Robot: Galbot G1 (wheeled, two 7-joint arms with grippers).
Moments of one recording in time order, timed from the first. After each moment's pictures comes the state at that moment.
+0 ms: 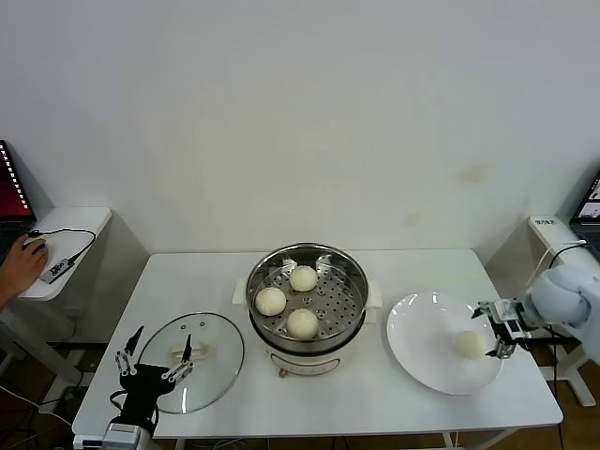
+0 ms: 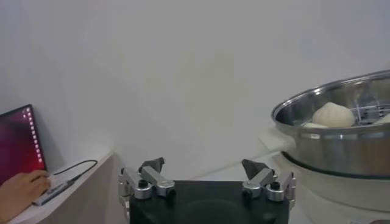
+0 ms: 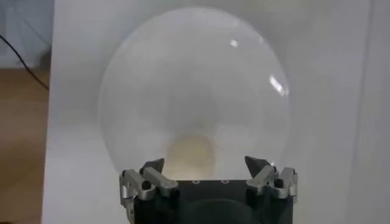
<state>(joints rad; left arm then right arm) 1.74 -1.30 -0.63 -2.21 0.06 0.11 -0.10 -0.35 0.38 -0.47 1.47 -0.23 -0.15 -1.03</state>
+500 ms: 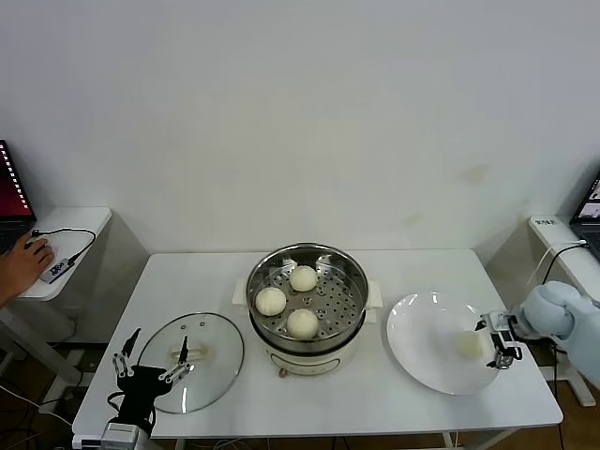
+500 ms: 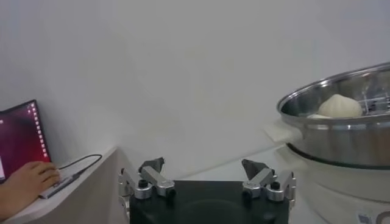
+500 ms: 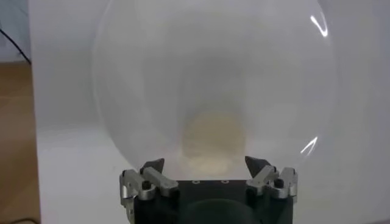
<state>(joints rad) 1.74 -1.30 -0.64 -2.19 0.06 0.10 -0.09 -0.42 0.48 -0.42 1.33 -0.28 -0.14 -1.01</state>
